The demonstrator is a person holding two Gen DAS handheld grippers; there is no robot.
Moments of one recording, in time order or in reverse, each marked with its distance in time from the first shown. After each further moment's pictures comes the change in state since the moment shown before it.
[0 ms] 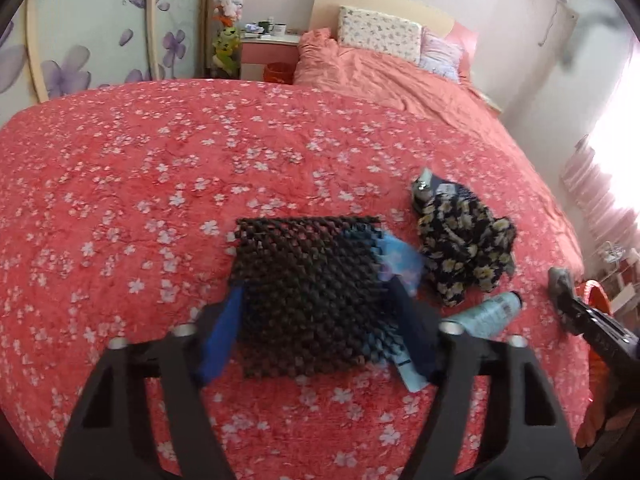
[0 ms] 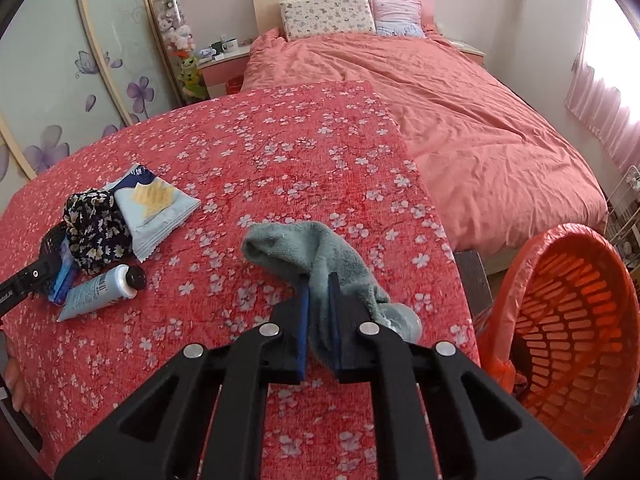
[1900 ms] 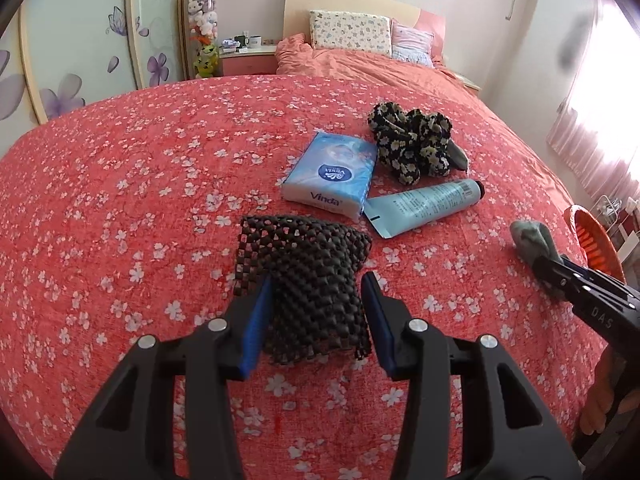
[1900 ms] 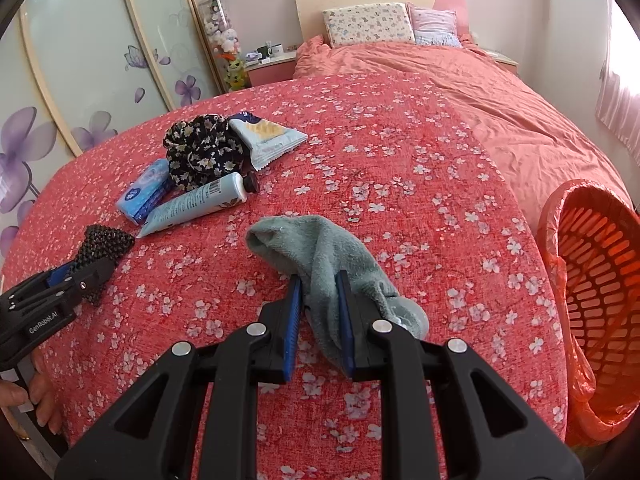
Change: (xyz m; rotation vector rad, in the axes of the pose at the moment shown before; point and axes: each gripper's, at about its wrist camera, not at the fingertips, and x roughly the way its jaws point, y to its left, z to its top) left arm -0.047 -0.012 -0.088 0.129 -0.036 0.030; right arm -0.026 0.040 -0.056 -0.054 -0.042 0.138
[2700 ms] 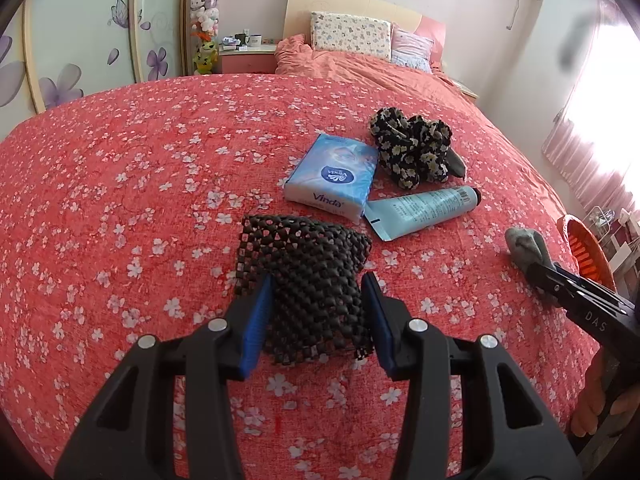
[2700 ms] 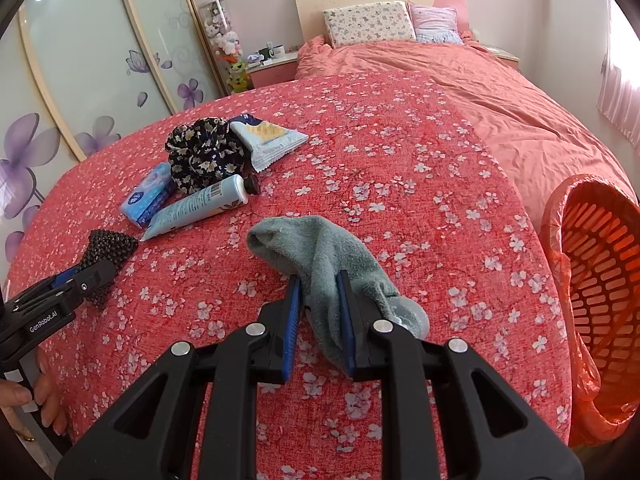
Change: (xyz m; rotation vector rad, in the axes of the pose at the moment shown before) left arm -0.002 0.005 -0.001 -0.035 -0.006 -0.033; right arm 0.000 -0.001 0.000 0.018 -0.001 0.023
